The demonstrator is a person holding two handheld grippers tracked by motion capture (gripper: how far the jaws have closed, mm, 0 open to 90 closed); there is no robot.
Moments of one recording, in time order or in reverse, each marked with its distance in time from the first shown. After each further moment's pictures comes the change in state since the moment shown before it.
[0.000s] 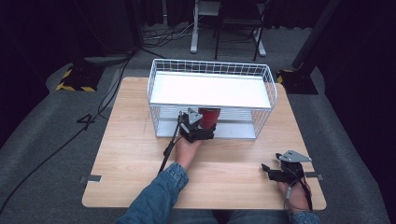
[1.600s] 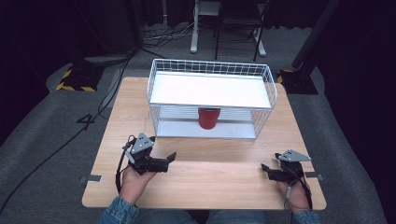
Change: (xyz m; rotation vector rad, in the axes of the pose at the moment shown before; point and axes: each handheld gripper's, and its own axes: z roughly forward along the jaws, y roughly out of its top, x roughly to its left) left arm 0.038 -0.036 -0.182 0.090 -0.094 -0.003; right arm 0.000 0.001 0.001 0.004 0.016 0.005
